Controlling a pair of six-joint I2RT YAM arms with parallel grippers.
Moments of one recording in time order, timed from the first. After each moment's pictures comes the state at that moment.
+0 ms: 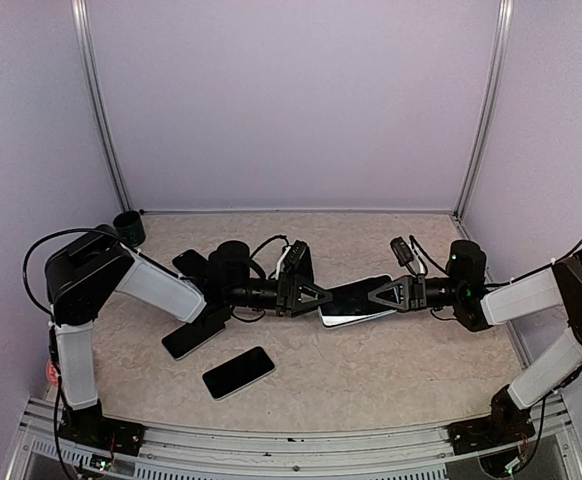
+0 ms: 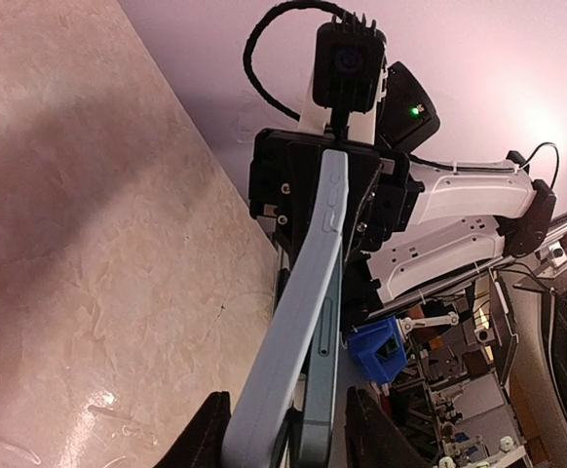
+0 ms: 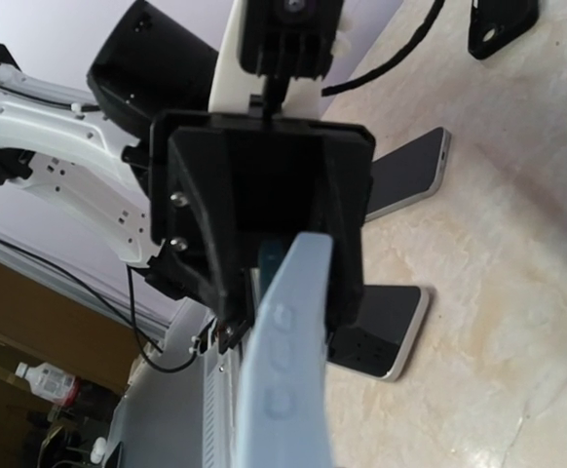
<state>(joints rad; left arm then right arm) -0.83 2.01 0.99 0.94 0.78 -0.99 0.36 1.51 0.48 0.84 -1.17 0.75</state>
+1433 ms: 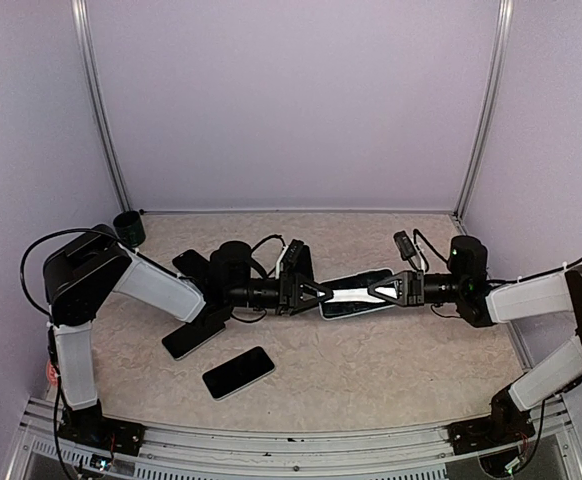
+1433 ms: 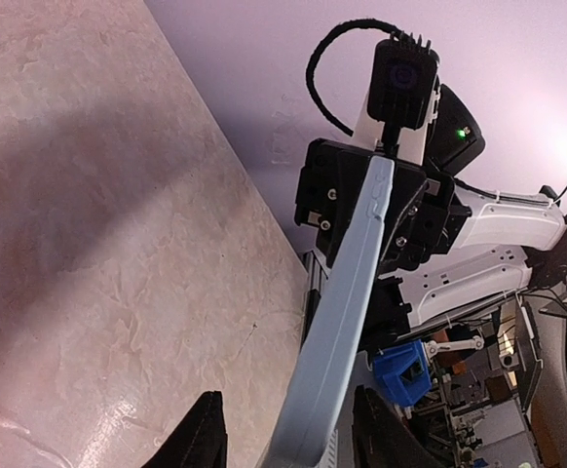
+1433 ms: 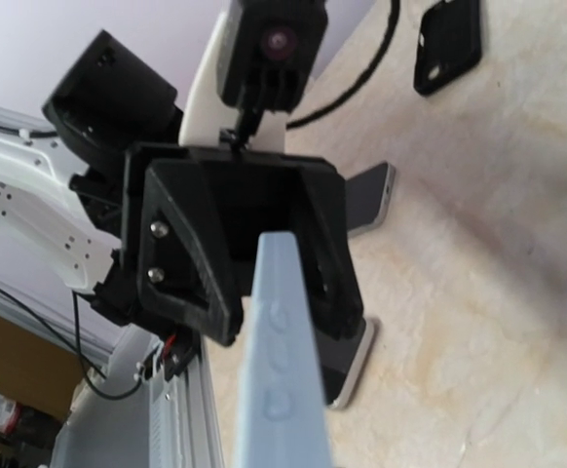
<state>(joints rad) -0.83 1.99 0.99 0.88 0.68 -0.95 0.36 1.44 0.51 0.67 -1.06 0.63</state>
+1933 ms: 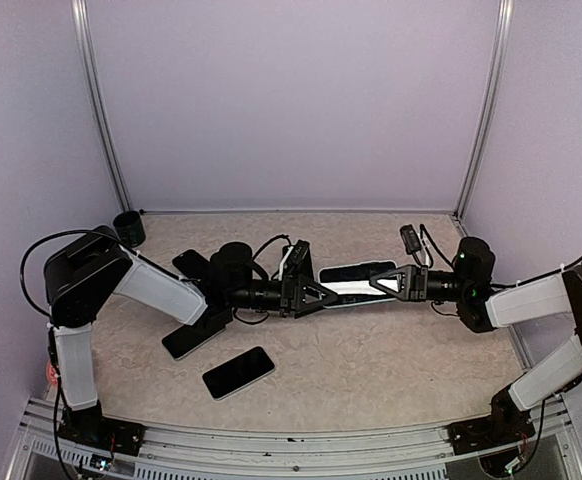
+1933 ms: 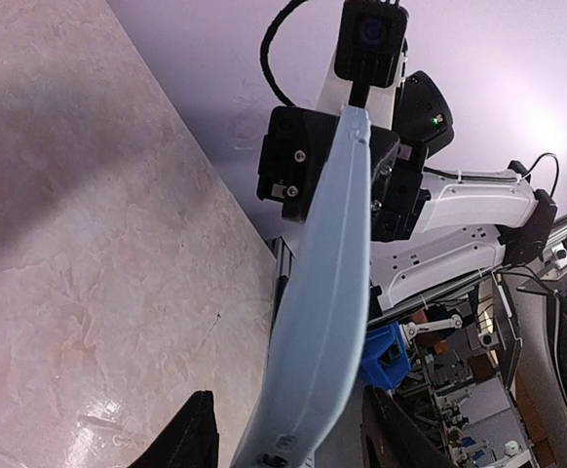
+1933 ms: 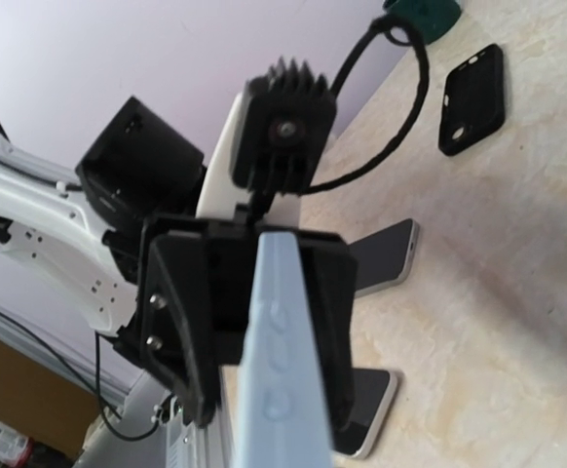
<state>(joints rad) -0.86 1.99 0.99 0.94 0.73 -0.99 0.36 1.44 0.47 0.91 -1.03 0.78</state>
